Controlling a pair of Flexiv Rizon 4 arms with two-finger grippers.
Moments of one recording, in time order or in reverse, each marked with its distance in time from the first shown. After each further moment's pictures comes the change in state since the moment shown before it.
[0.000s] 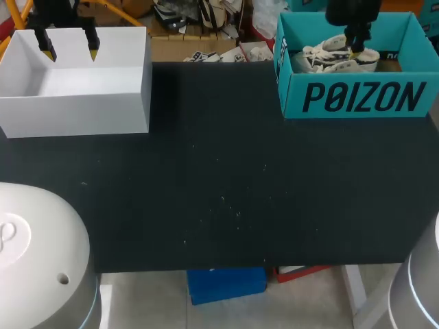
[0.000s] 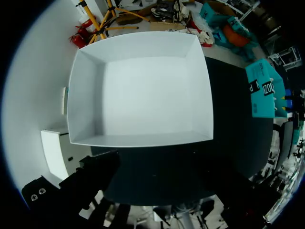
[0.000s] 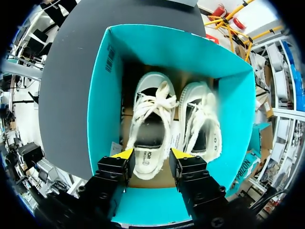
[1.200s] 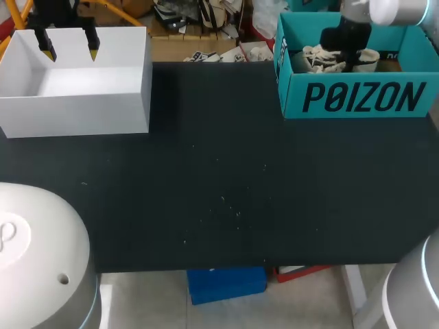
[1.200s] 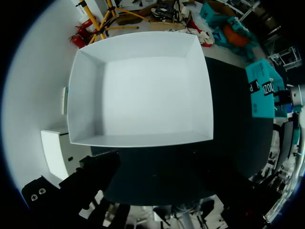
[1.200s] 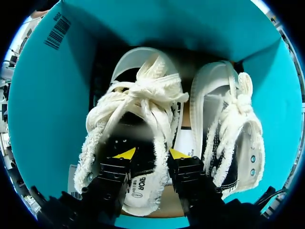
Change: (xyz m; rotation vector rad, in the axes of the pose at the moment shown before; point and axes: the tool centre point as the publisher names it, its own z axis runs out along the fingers) left arm 0.000 0.000 0.000 0.000 0.000 0.000; right arm -0.011 0.003 0.109 -0.078 0.119 0.044
